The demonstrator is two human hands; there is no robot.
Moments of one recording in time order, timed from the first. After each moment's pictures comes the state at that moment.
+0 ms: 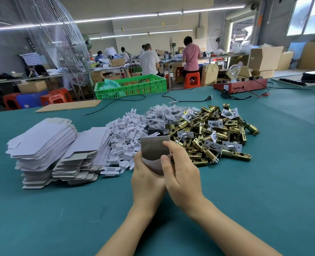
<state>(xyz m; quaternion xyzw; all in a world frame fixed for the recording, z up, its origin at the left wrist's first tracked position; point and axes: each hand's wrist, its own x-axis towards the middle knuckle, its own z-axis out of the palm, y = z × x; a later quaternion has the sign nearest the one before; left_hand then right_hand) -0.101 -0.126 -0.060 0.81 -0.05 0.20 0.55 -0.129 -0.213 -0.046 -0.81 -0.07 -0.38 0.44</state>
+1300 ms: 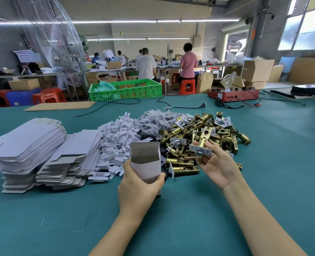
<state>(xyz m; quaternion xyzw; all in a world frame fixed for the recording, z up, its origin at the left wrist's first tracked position) -0.087 -0.124 -0.076 0.84 -0.02 0.21 0.50 -0.099 -0.344 -0.036 -0.39 0.05 -0.09 0.92</state>
